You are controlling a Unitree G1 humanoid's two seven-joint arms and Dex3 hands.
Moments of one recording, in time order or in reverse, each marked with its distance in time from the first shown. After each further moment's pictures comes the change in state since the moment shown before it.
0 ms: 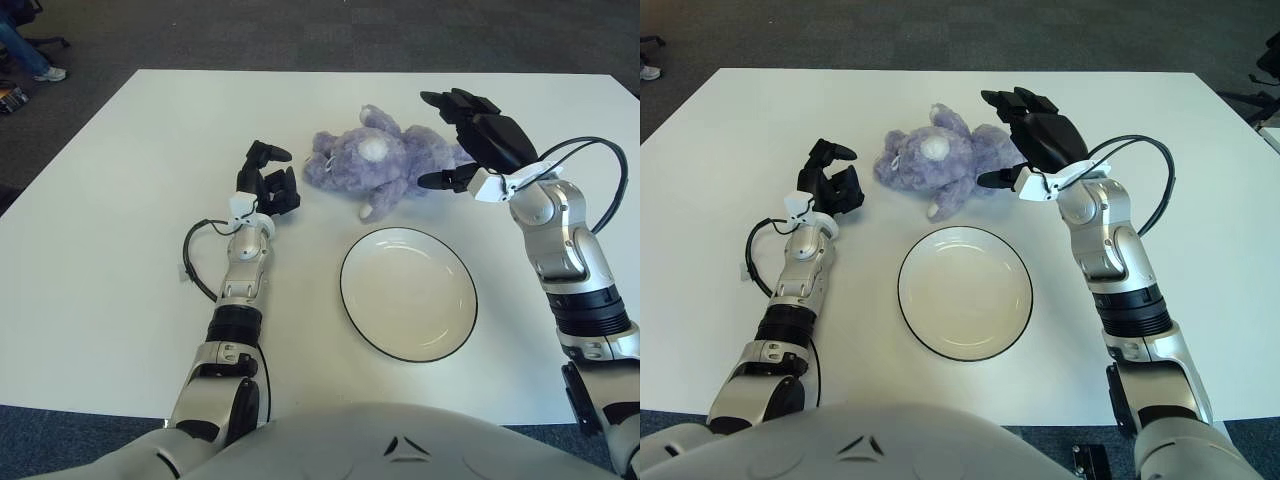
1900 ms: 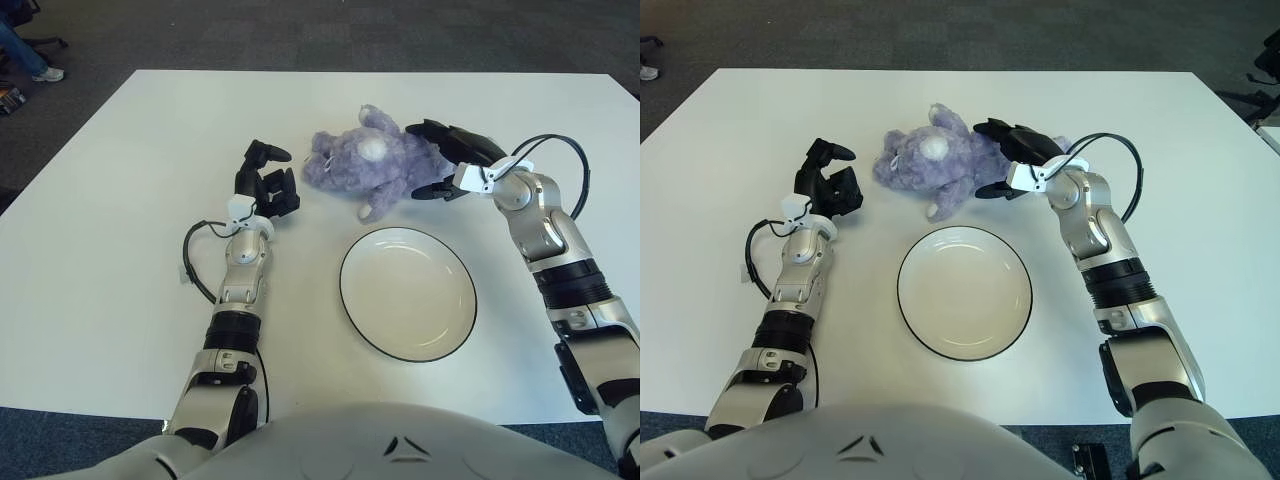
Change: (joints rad) left arm 0.036 -0.012 -0.020 -0.068 0.000 0.005 -0.001; right arm -0.116 0.002 0.099 0.294 0.069 0.000 0.125
